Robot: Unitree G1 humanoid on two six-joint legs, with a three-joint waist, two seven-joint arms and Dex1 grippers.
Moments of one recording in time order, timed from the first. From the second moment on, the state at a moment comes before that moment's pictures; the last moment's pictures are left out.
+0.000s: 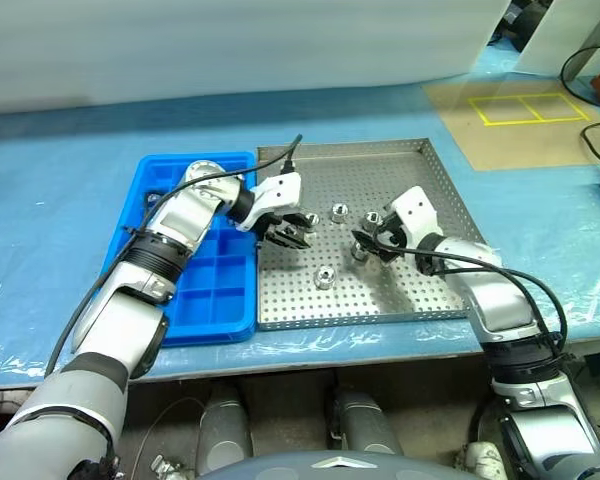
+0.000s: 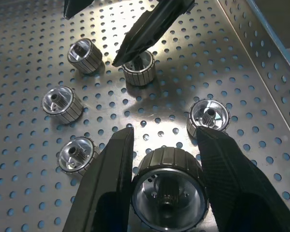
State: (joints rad) left arm -0.94 0.43 -0.31 0.43 -0.03 0.17 -1.39; right arm -0.41 -0.50 0.05 -0.10 0.12 0.58 0.56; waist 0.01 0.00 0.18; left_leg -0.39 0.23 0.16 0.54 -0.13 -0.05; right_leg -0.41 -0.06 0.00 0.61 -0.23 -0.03
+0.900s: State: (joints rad) left arm -0.37 0.84 0.11 -0.16 -0.19 0.53 -1.06; right arm -0.82 -0.27 0.32 0.06 0.28 0.47 0.98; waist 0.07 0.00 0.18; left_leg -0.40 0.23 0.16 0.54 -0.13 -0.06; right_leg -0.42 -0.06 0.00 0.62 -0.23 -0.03
